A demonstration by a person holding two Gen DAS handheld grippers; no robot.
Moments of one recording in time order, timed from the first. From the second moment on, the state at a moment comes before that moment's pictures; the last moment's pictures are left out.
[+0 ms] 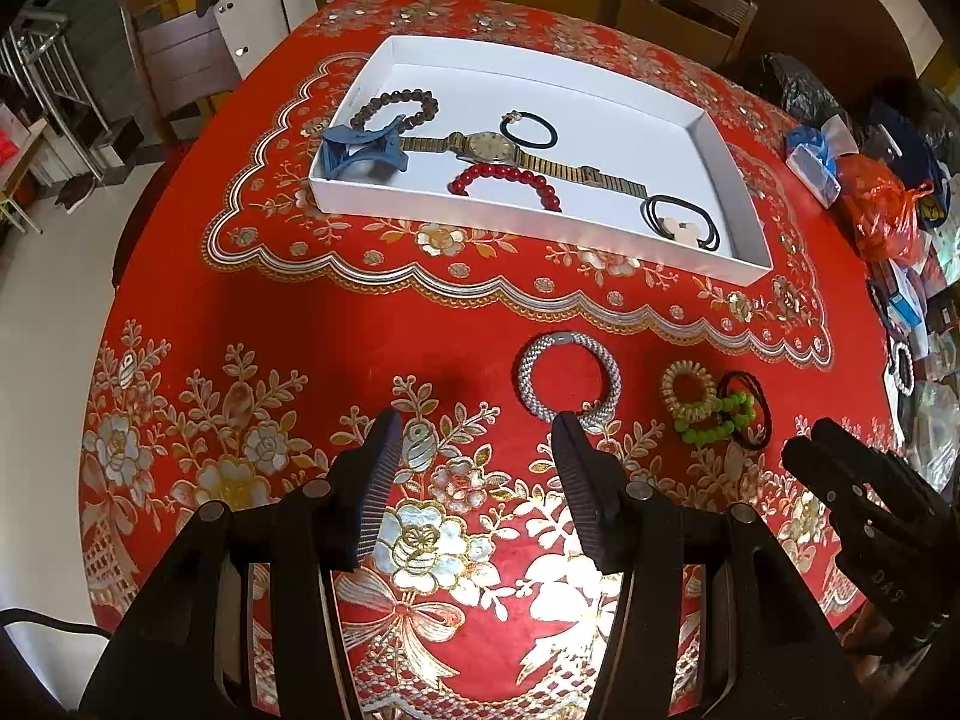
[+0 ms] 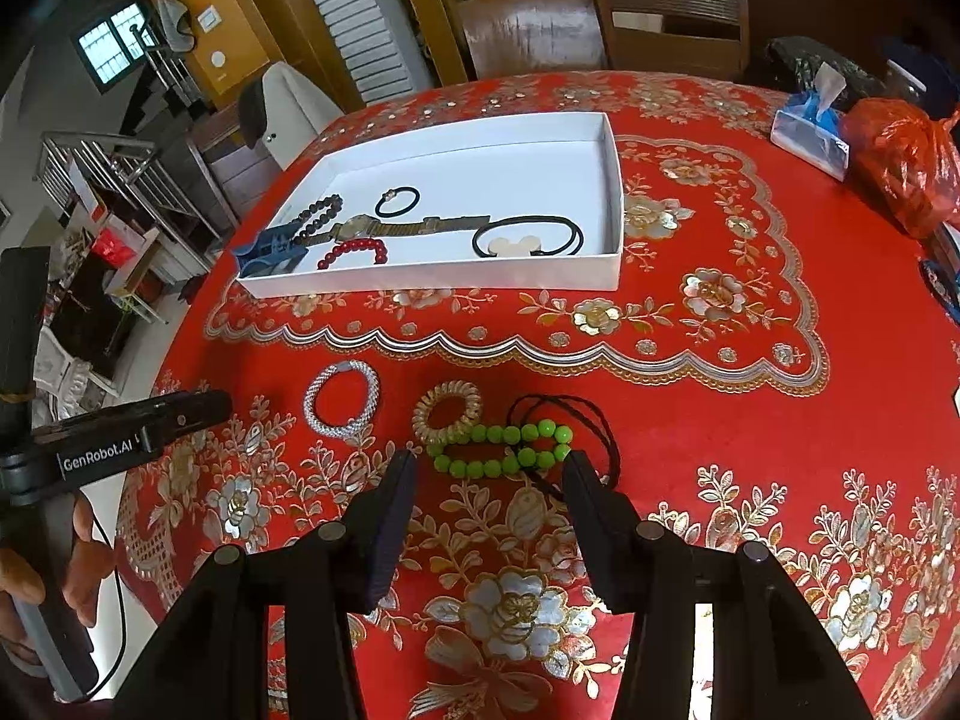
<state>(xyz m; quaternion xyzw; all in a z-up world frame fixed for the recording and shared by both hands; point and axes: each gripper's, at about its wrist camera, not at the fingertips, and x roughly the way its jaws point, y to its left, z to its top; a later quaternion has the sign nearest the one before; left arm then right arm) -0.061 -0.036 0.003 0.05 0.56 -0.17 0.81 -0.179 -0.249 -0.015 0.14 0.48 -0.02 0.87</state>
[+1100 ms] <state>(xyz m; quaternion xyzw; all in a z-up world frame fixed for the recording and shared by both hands) -0.040 -0.036 -0.030 0.02 0.61 -0.15 0.78 -0.111 -0.243 -0.055 0.10 0.53 0.01 0.84</state>
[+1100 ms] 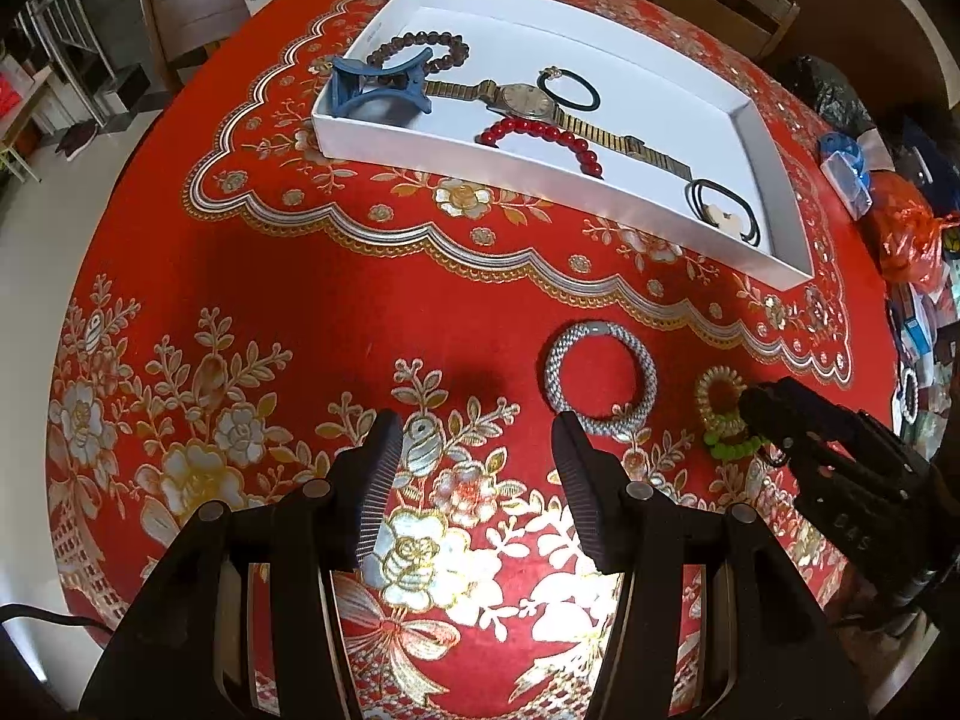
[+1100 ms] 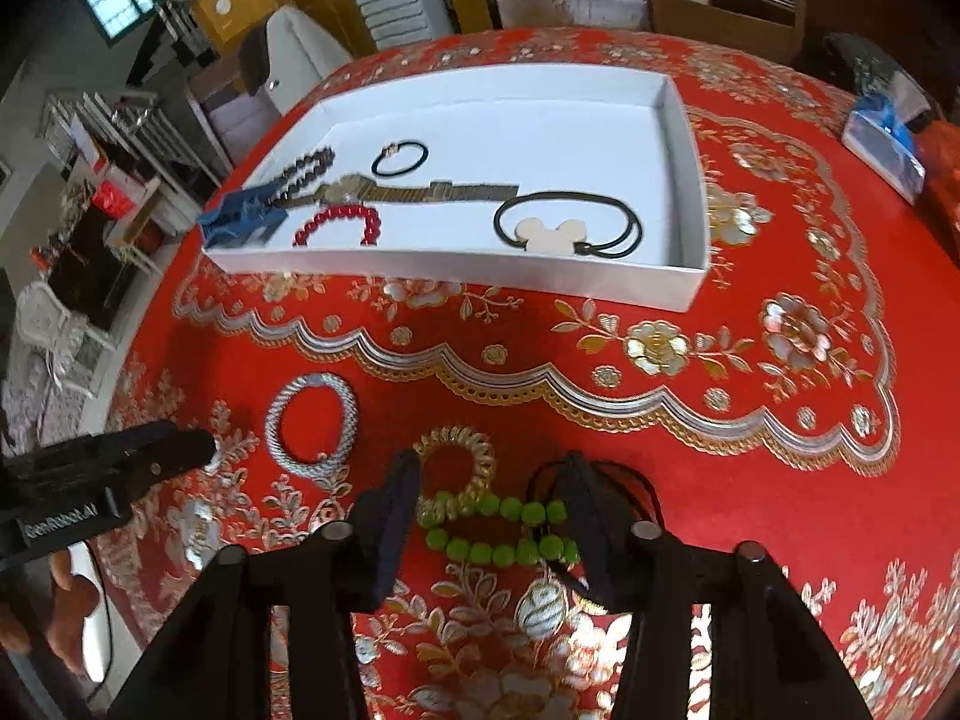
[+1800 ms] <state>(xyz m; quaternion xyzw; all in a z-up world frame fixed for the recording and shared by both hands) -0.022 -0.067 -0.057 0.04 0.61 -0.17 0.77 -0.115 -0.245 -0.058 0.11 0.52 0.04 0.84</state>
